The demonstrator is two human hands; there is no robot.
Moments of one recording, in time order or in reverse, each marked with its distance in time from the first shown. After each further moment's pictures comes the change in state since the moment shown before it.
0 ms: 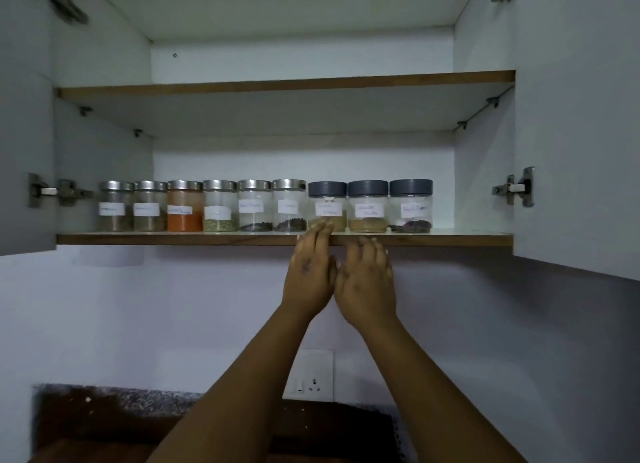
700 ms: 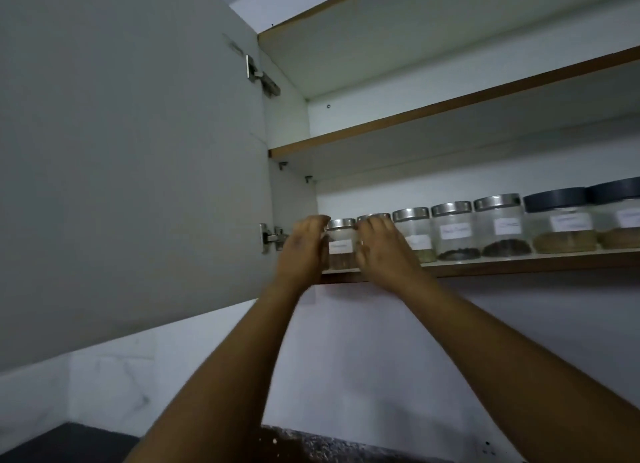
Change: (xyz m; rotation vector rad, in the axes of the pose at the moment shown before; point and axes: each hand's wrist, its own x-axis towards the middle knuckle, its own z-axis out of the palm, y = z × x) left_hand 0.038 -0.263 -0.306 0.406 -0.019 0.018; right_hand 0.101 -0.308 0.117 0.236 0.010 -0.377
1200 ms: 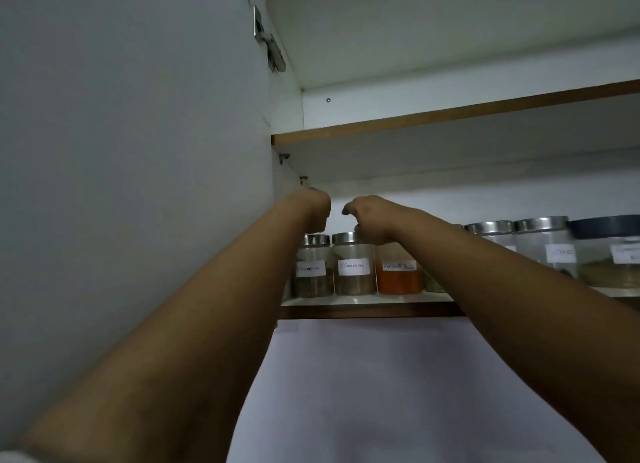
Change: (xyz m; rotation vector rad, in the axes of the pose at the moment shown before) left_hand 0.145 -0.090 0.034 0.382 -0.718 -0.015; right_hand 0.149 -0.015 0.037 -0.318 -0.508 0.095
